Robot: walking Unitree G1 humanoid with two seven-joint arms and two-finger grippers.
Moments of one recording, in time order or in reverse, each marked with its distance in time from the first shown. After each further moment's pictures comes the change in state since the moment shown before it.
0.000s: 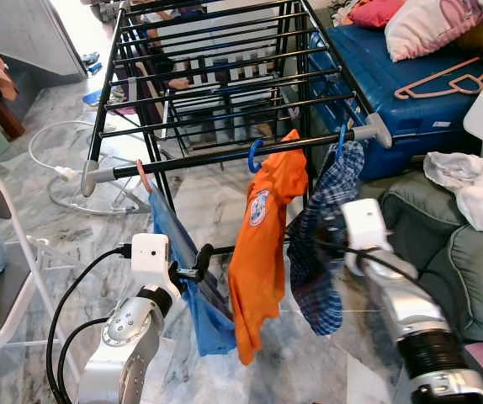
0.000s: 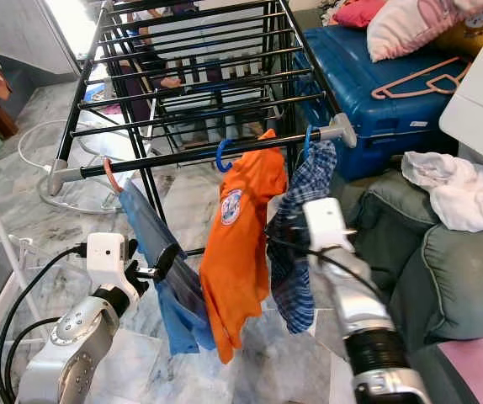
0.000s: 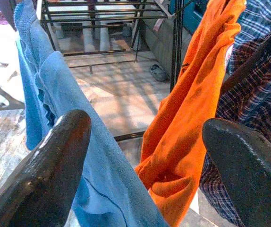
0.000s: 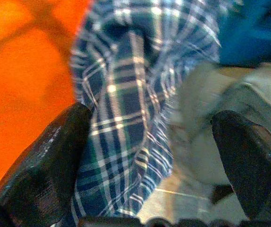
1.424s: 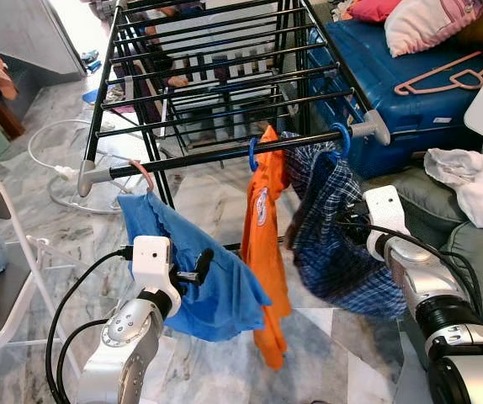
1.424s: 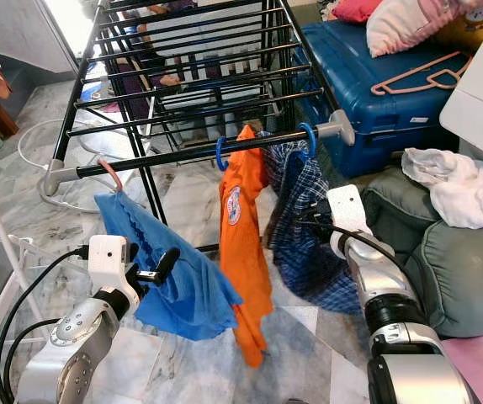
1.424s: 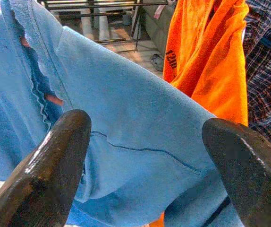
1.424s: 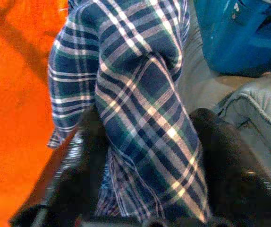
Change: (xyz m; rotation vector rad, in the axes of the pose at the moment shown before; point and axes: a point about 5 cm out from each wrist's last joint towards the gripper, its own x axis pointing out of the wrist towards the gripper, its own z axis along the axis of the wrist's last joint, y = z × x) left arm -0.001 0.001 -0.003 0.004 0.038 -0.001; right arm 0.023 -0.032 0.006 -0.015 -0.035 0.071
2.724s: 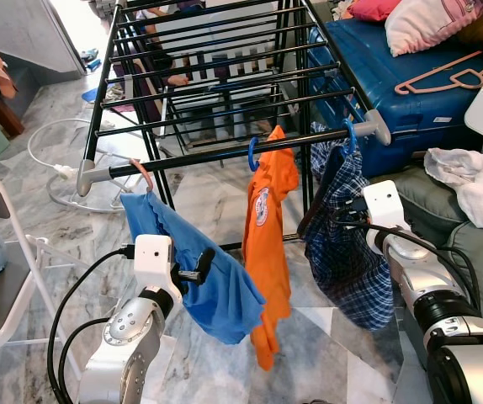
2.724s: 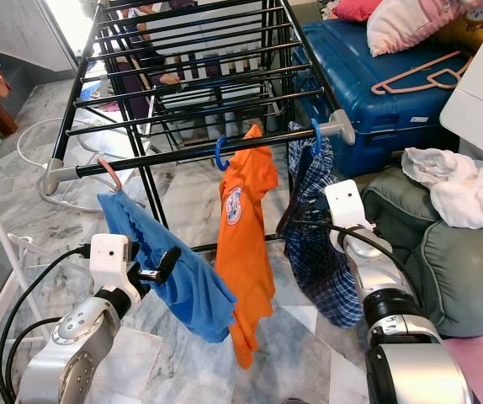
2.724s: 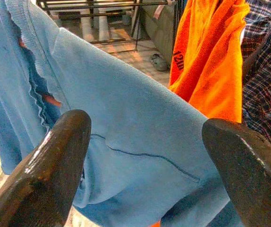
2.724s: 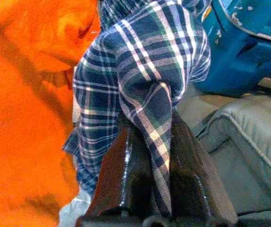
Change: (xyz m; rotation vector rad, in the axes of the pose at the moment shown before) left arm 0.001 -0.001 0.001 0.010 -0.001 0.005; right arm 0.003 -0.002 0.007 -0.069 -0.073 -0.052
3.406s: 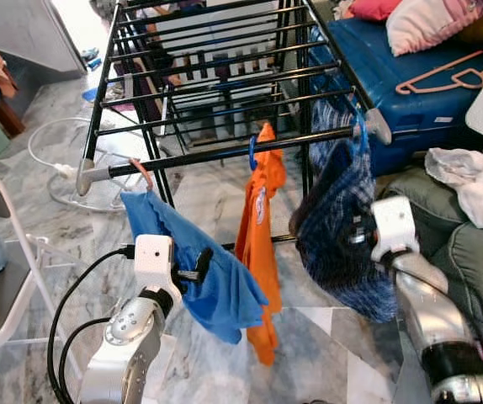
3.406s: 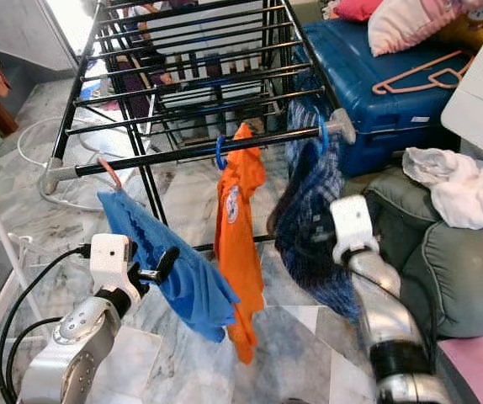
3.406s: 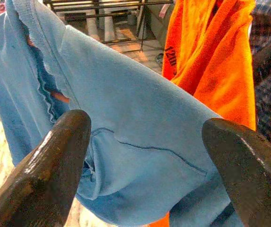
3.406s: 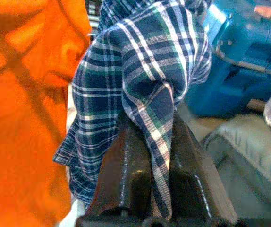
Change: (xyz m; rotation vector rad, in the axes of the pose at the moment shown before) left arm 0.001 0.001 -0.001 0.023 -0.003 0.022; right arm -0.039 0.012 -0.016 0.030 -0.167 -0.010
